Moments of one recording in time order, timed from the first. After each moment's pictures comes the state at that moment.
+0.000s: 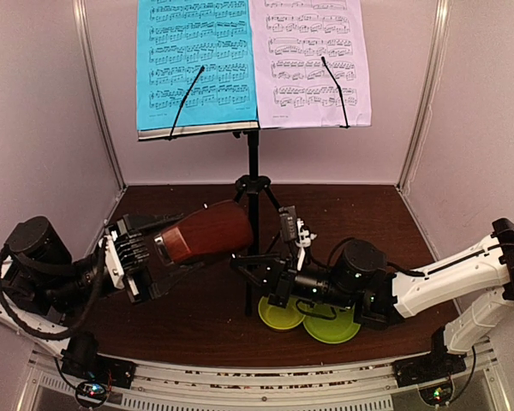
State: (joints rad) left arm -1.60 0.78 0.83 0.06 -0.50 0.69; right arm 1.26 1.49 0.73 0.94 -0.05 0.64
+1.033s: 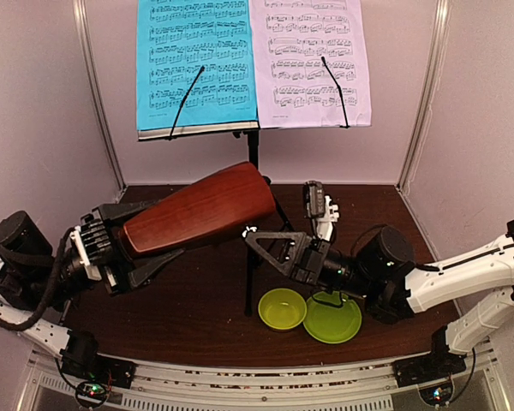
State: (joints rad) left arm -1.61 0.69 0.81 0.11 -0.47 0.74; right arm 1.24 1.40 0.73 1.11 -0.14 0.93
